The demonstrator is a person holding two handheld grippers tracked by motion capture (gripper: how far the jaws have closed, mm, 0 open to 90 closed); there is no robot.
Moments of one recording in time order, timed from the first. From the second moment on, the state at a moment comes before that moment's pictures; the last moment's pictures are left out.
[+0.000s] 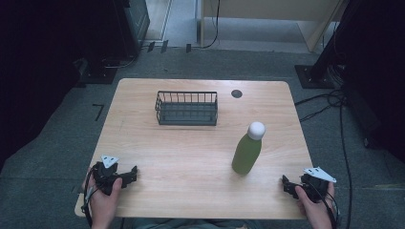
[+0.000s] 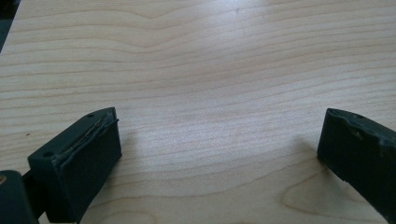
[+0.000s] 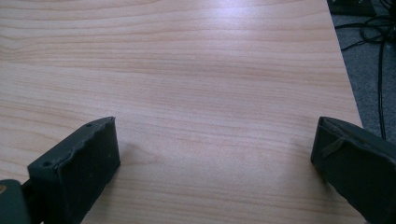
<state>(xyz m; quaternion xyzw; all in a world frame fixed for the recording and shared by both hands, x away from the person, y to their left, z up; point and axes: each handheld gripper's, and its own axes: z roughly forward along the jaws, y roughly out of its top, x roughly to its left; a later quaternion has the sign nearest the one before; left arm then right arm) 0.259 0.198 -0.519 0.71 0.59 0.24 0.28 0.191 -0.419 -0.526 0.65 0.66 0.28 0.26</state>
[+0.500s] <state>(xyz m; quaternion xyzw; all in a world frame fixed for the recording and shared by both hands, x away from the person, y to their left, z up) 0.259 0.198 -0.519 0.71 0.59 0.24 0.28 0.190 -0.390 -0.495 0.62 0.64 0.36 0.27</state>
